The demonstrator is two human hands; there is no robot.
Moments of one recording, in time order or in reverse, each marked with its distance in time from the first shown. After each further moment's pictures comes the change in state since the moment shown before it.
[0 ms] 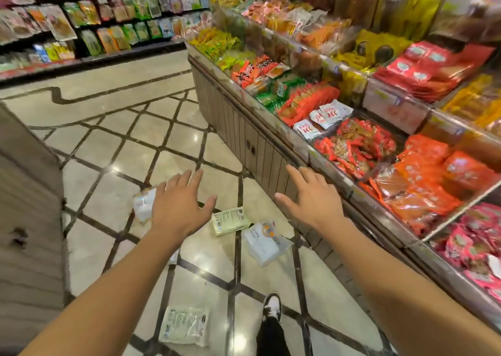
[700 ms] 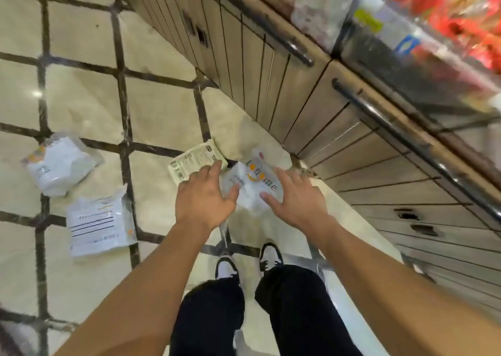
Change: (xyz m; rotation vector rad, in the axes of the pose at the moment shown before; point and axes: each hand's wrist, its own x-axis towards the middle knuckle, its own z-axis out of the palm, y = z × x) left_hand 0.252 0.060 0.435 -0.082 -0.533 0.086; right_hand 0.184 0.097 0.420 0.199 -0.510 0.342
